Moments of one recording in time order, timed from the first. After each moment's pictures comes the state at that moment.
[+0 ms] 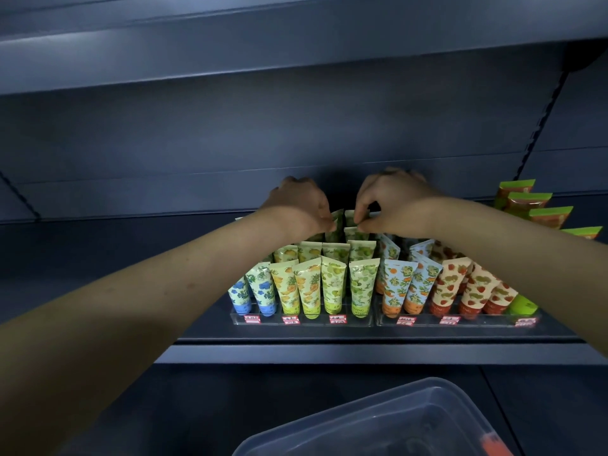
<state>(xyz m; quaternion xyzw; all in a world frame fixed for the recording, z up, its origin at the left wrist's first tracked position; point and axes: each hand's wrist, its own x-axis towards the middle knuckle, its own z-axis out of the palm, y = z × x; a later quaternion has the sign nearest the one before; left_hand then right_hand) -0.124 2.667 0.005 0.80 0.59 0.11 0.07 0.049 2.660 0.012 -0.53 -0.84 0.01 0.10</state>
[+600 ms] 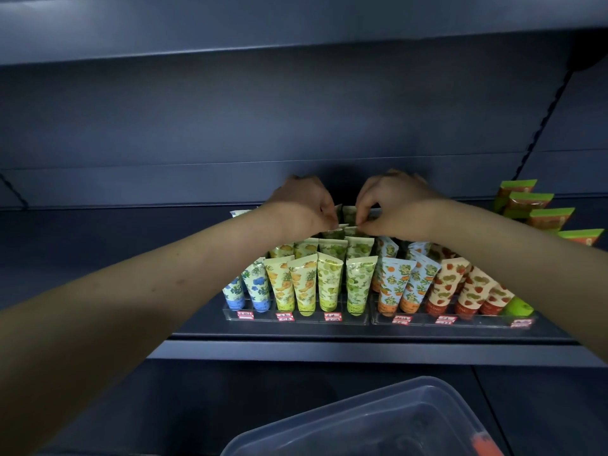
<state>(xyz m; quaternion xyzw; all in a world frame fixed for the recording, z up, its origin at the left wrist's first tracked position) -0.119 2.664 0.004 0.81 0.56 0.13 0.12 0.051 2.662 0.004 -0.53 -0.84 0.02 0.10</state>
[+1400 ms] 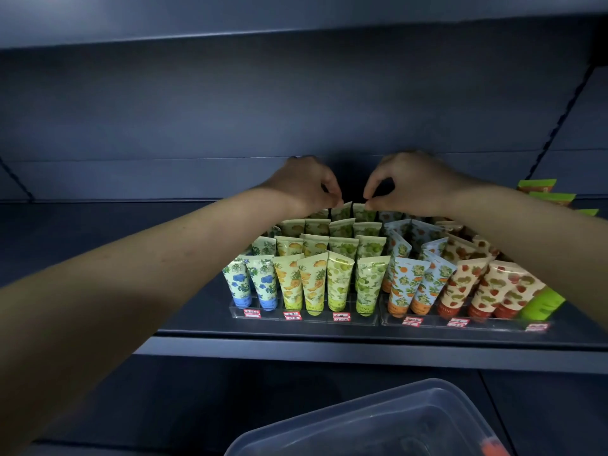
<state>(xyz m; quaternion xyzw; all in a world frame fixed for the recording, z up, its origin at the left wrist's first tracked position) -0.133 2.687 0.011 0.81 0.54 0.17 0.14 0.056 2.688 0.011 -0.52 -0.84 0.02 0.15</state>
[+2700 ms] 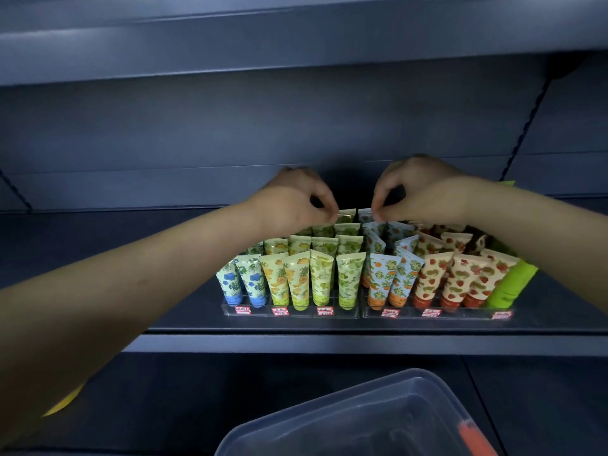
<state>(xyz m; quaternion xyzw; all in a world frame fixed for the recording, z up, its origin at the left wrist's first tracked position) -0.123 2.638 0.027 0.84 0.49 0.18 0.13 0.085 2.645 0.033 -0.52 -0.84 0.09 0.13</state>
